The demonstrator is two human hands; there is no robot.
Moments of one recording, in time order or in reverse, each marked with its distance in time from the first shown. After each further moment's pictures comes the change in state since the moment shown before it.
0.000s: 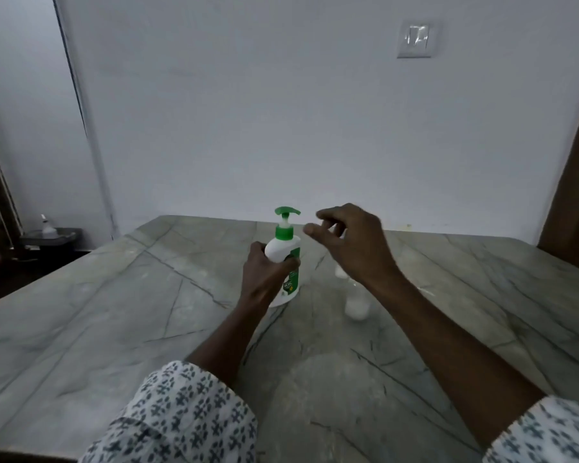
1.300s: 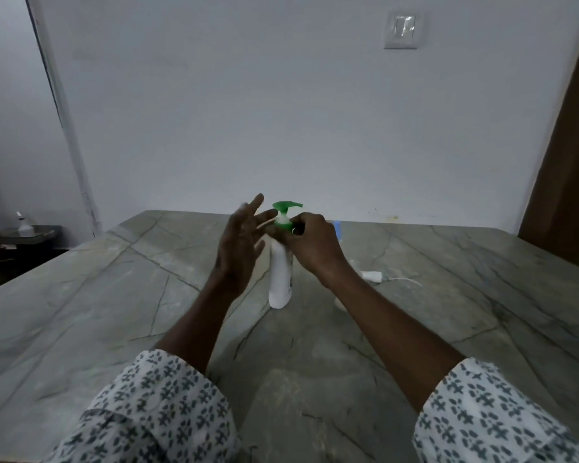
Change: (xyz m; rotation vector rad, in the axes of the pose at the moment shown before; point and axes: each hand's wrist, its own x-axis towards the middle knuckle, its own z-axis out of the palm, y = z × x) left_hand 0.027 0.010 -0.022 -0.580 -0.357 0.050; right_hand 0.008 -0.008 0.049 0.158 -0.106 0.307
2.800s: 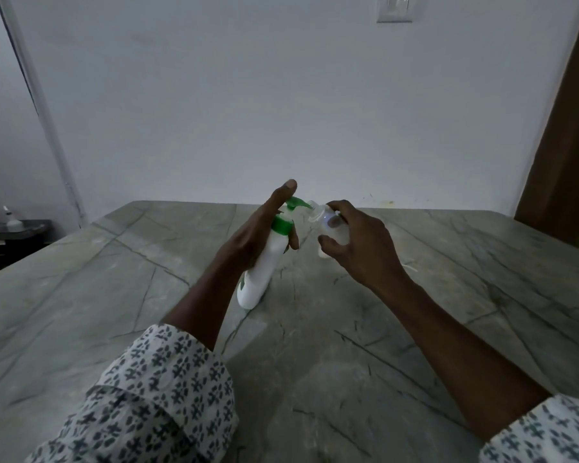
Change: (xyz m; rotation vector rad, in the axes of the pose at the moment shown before) left_hand 0.001 0.025 0.052 0.469 -0.201 -0.150; right_hand -0.023 0.059 -0.058 -0.365 0.144 -0.281
